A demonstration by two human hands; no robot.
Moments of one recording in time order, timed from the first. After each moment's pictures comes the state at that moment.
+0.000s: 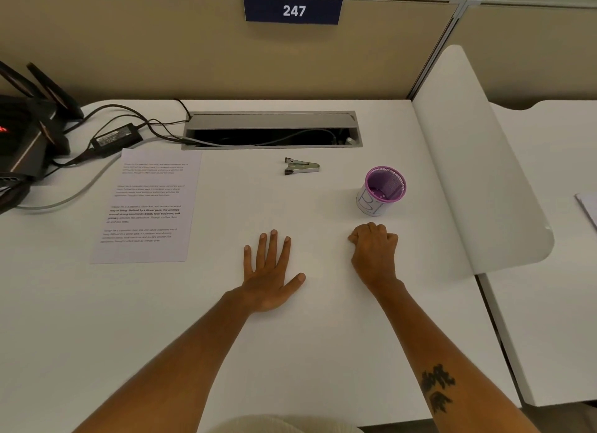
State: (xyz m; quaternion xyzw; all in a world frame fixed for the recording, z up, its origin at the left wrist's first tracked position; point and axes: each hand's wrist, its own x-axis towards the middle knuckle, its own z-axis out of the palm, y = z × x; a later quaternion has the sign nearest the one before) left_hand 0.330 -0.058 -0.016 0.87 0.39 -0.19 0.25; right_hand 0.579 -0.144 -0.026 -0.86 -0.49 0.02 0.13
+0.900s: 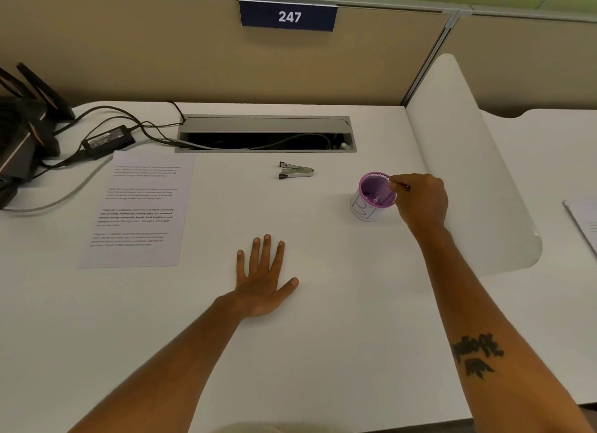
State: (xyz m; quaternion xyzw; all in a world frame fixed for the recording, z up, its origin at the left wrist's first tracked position) left_hand 0.331 -0.057 -0.011 0.86 0.38 -0.19 0.27; right_hand 0.670 -0.099 0.097 -0.87 -0.41 0.00 0.25
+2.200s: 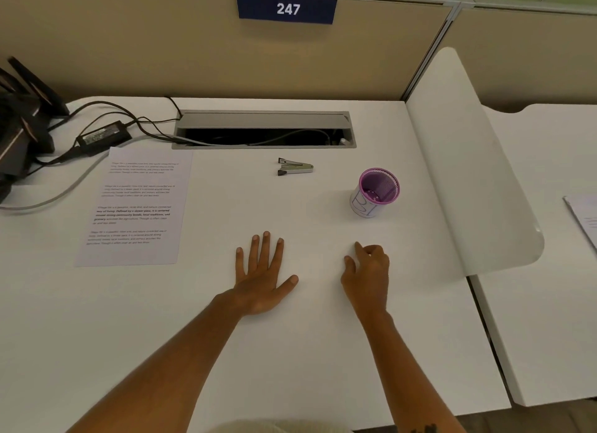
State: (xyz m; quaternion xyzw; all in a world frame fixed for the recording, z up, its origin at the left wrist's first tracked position) left_hand 0.330 -0.056 -0.021 0.86 0.38 -0.18 0.27; right_hand 0.539 -0.177 -0.021 -0.89 -0.35 0.10 0.26
